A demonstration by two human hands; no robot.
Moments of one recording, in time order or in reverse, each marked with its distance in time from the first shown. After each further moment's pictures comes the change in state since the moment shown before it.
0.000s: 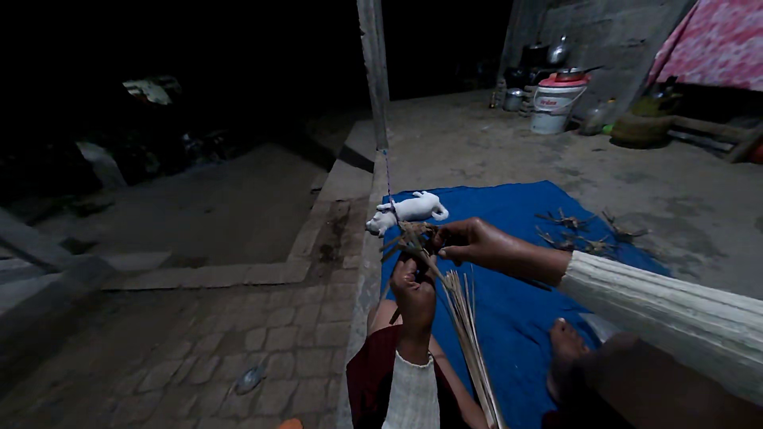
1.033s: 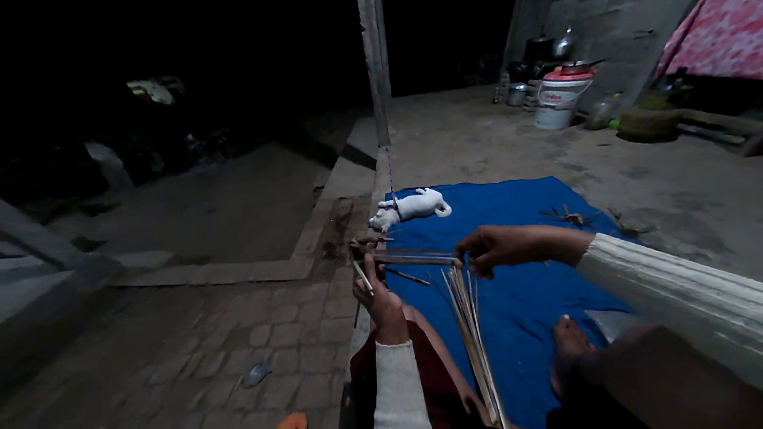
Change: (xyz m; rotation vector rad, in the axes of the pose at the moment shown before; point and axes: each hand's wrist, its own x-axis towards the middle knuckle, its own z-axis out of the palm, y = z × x) left_hand 0.022 -0.020 -0.027 -0.437 0.597 -0.503; right_hand -0.006 0.008 -0.030 -0.120 -0.443 0.203
